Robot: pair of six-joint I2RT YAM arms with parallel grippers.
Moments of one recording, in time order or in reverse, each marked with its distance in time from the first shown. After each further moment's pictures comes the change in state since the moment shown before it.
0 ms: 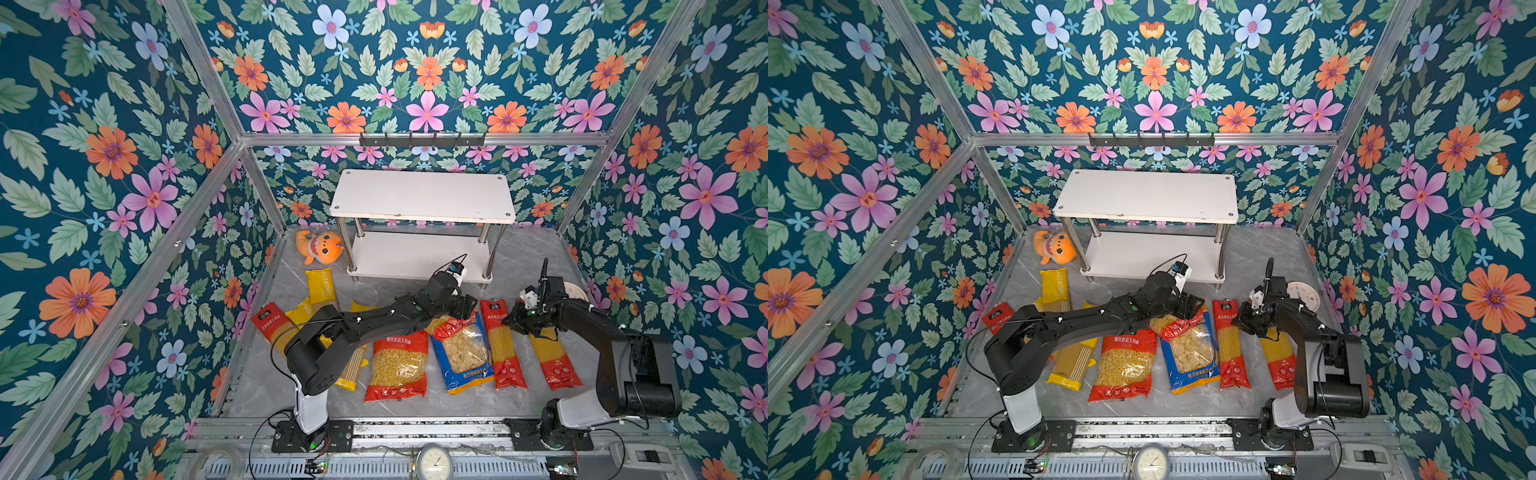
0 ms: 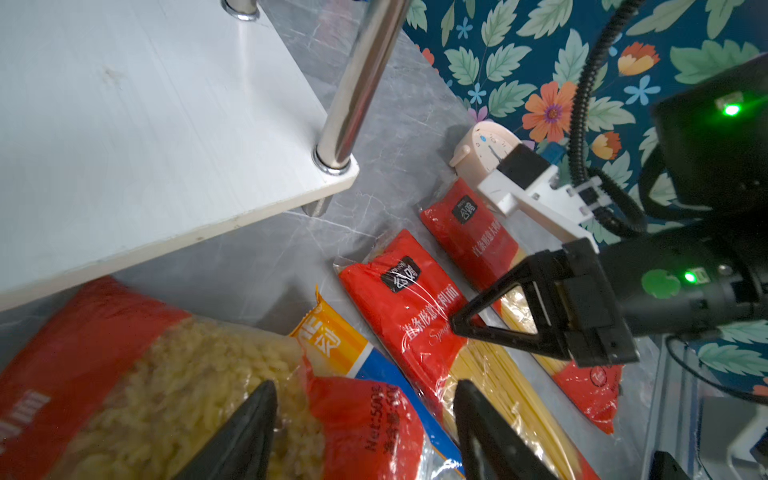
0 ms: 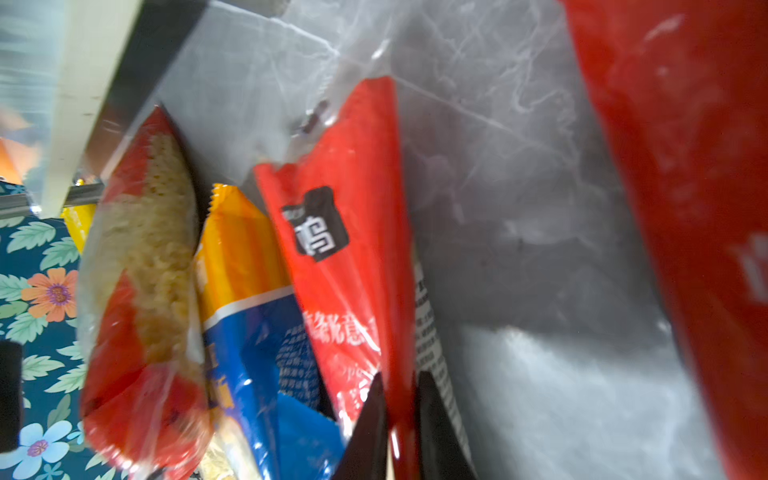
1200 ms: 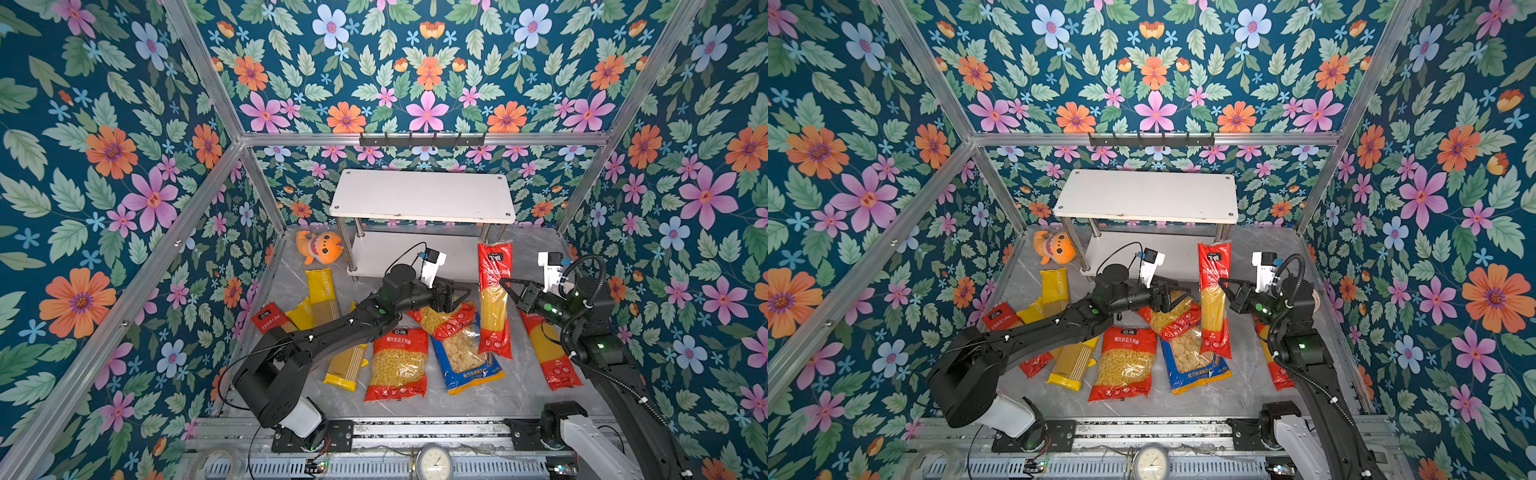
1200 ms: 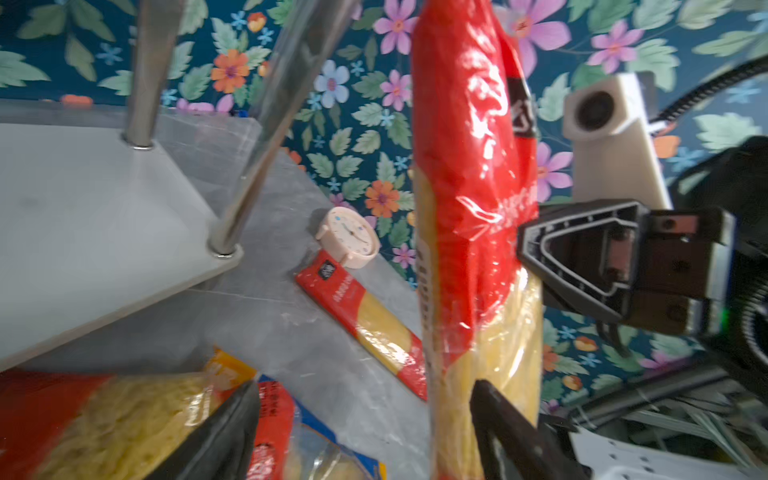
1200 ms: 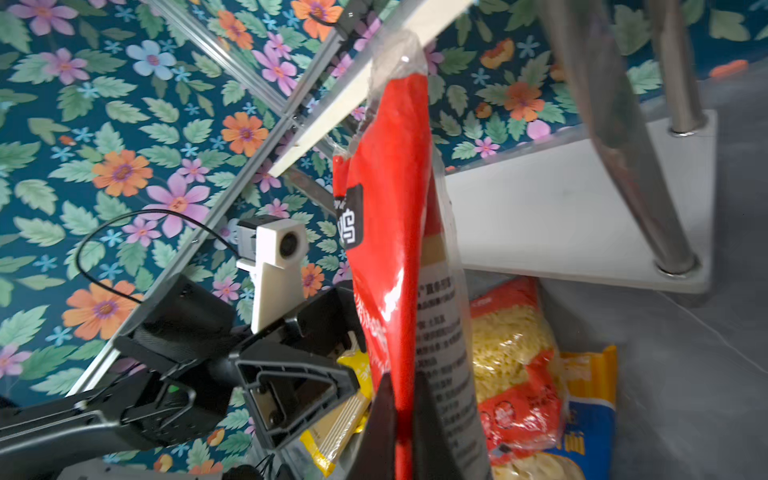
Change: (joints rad) left arm 0.128 -0.304 -0.274 0.377 0.441 -0.161; right arm 0.224 -0.659 0.011 0.367 -0.135 0.215
